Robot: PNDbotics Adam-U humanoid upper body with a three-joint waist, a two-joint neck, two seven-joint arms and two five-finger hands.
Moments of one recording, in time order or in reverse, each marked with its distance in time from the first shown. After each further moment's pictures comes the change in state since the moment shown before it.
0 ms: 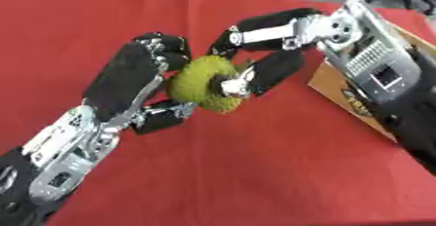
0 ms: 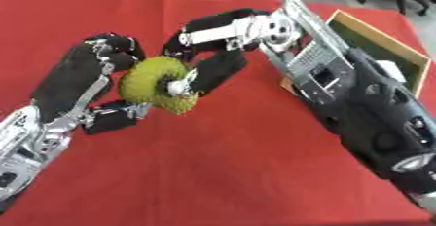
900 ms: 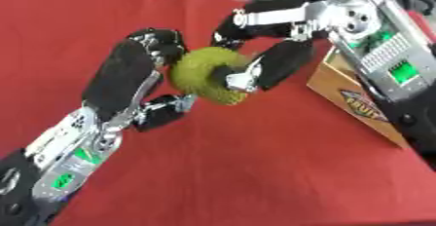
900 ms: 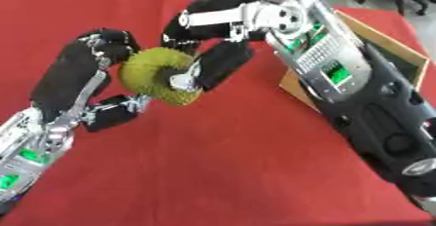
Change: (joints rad) left arm 0.001 -0.018 0.001 0.008 0.002 0.107 0.060; right arm 0.015 -0.003 -0.023 -0.055 -0.038 0.085 -0.034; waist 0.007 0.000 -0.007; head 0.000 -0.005
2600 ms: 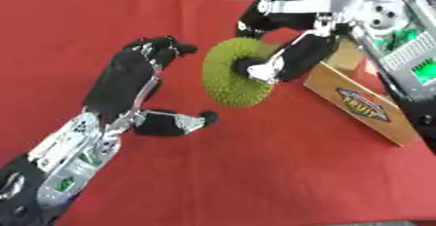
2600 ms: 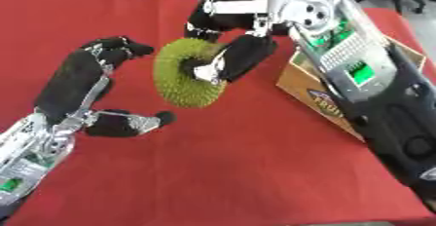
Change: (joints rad) left arm 0.025 -0.008 0.009 0.041 -0.030 0.021 -0.057; right arm 0.055 -0.071 -0.078 -0.028 0.002 0.020 -0.082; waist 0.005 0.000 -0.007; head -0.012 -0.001
